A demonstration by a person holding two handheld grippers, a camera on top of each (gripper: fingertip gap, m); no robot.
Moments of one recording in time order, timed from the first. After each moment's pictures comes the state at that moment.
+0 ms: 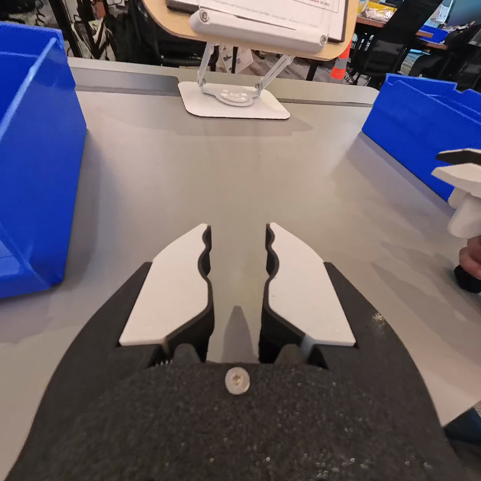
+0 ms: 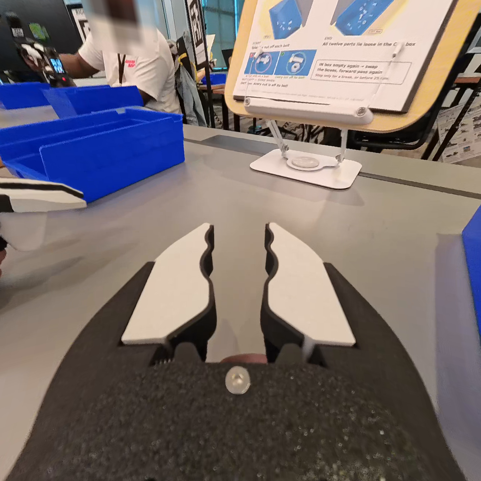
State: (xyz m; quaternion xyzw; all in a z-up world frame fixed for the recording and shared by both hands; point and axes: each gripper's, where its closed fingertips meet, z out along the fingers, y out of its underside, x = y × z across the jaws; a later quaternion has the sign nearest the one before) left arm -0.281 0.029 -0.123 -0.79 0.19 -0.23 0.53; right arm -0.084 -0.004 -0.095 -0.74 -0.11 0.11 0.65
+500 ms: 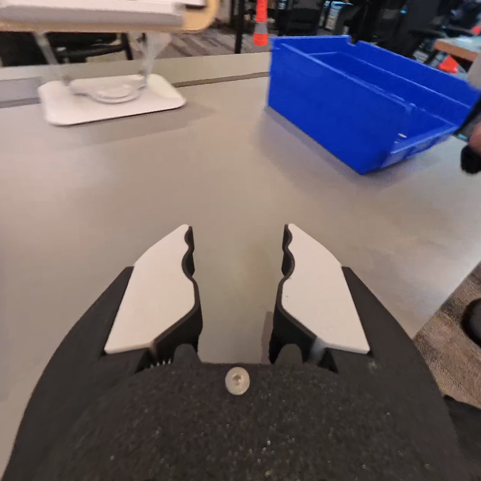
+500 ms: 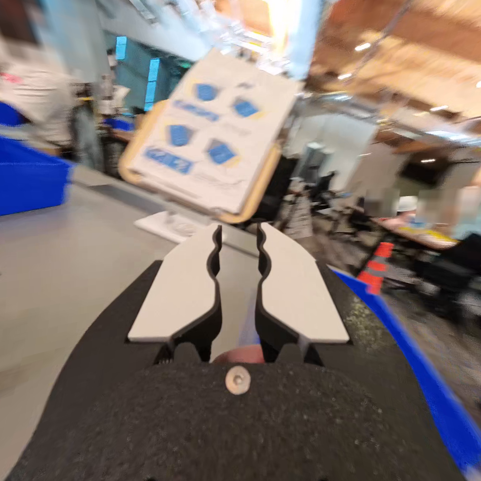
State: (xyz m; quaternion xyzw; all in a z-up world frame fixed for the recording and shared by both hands) left arm -0.154 -0.029 -0.118 -0.76 0.32 -0.27 0.49; right arm 0.023 -0.053 0.021 -0.64 -0.10 -0.14 0.75
